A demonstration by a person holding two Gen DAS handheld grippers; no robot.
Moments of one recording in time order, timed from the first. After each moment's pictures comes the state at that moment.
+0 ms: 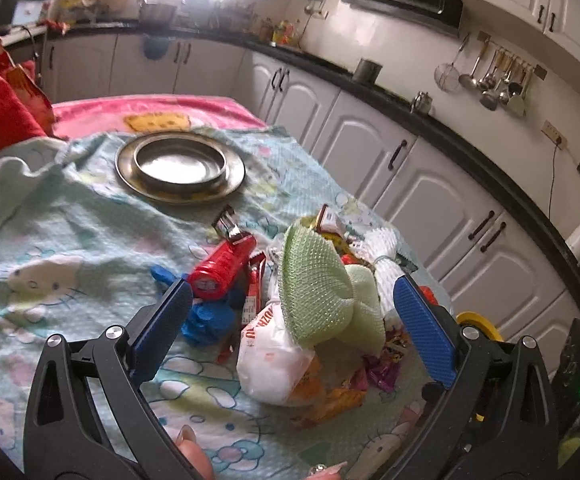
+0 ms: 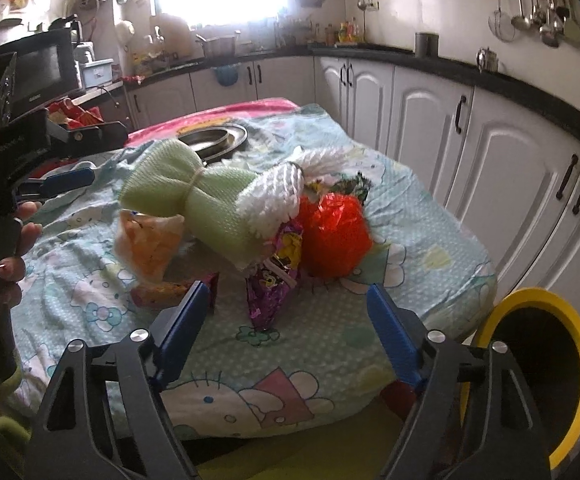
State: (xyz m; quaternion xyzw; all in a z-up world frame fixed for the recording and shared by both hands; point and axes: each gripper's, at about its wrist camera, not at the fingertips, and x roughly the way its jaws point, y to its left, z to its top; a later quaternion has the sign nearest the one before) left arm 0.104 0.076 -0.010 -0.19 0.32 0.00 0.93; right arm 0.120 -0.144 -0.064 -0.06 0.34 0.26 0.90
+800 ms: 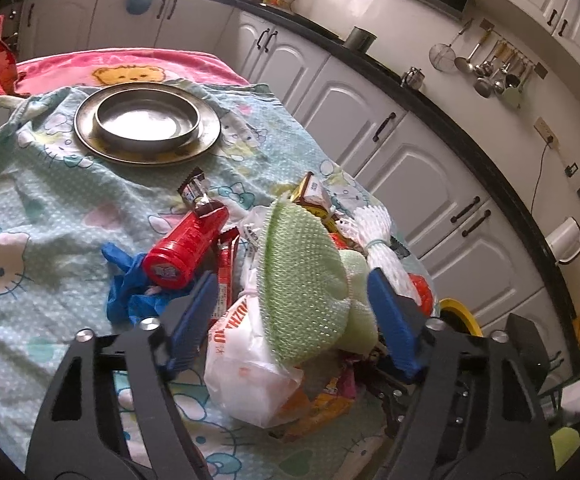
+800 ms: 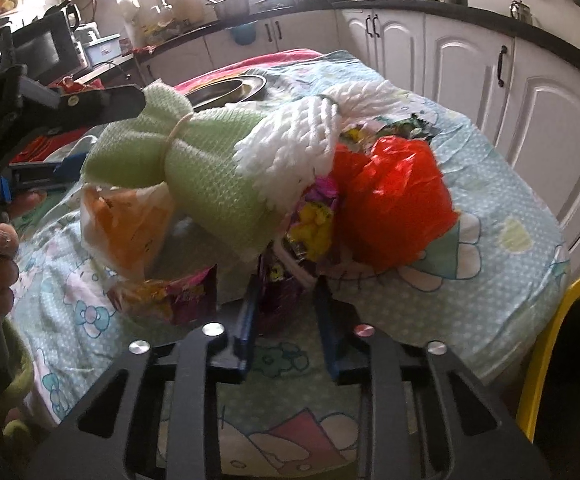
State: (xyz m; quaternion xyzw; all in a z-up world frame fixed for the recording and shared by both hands) left arm 0.136 0.078 -0.032 -0.23 0.36 -0.06 0.90; right arm 0.161 -0.116 -0.107 -0.05 0.42 0.31 0.85
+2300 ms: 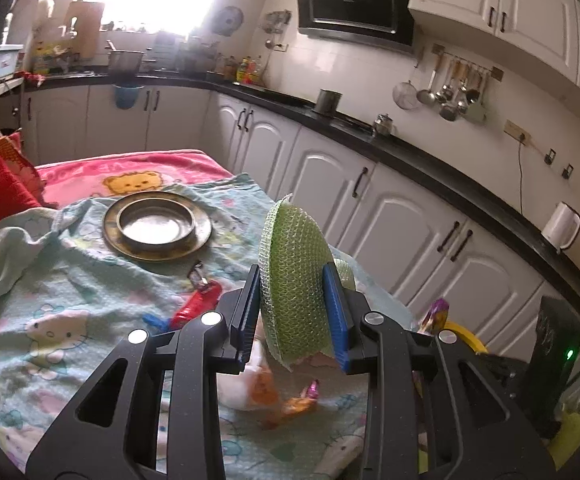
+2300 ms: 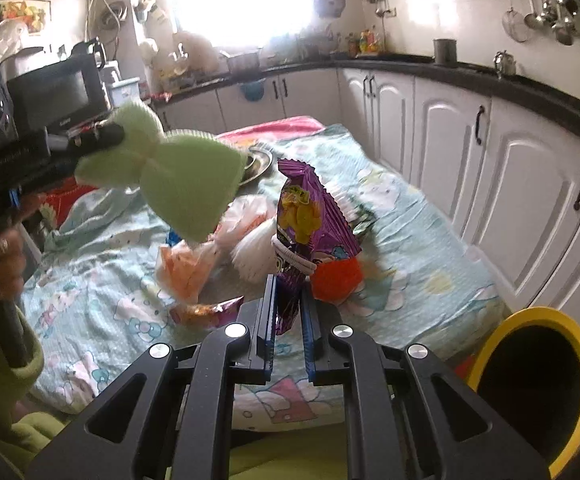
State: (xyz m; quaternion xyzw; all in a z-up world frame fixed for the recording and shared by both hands) left arm 0.073 0.052 0.051 -0.14 0.25 -0.04 0.96; right arm 0.113 -0.178 -0.014 -0.03 0.32 0.32 0.89
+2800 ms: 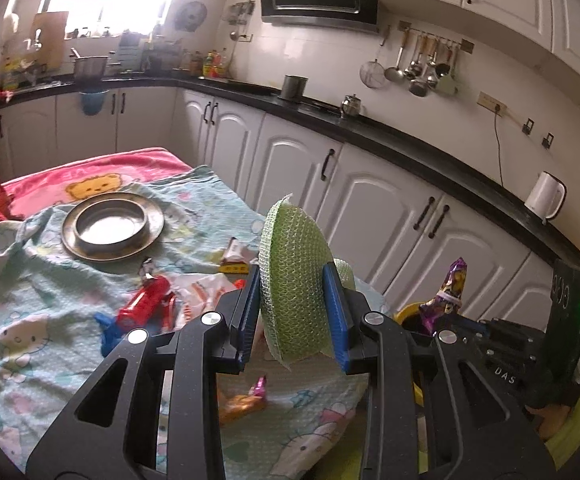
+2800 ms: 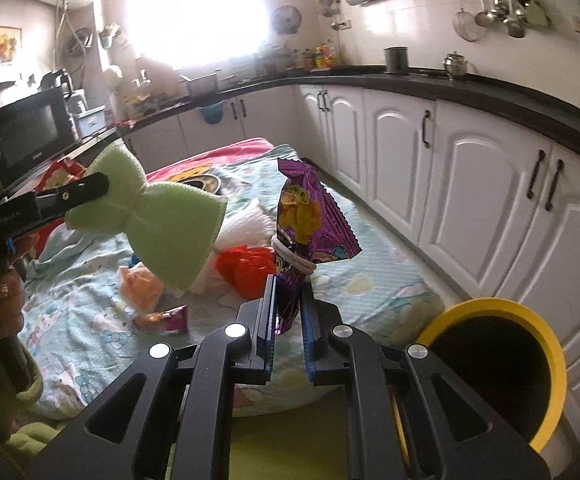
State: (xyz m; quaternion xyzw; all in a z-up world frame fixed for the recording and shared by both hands) left arm 0.085 -0.004 0.047 -0.11 0.26 -0.09 0.96; right arm 0.114 -0.246 0.004 0.00 0.31 0.25 0.92
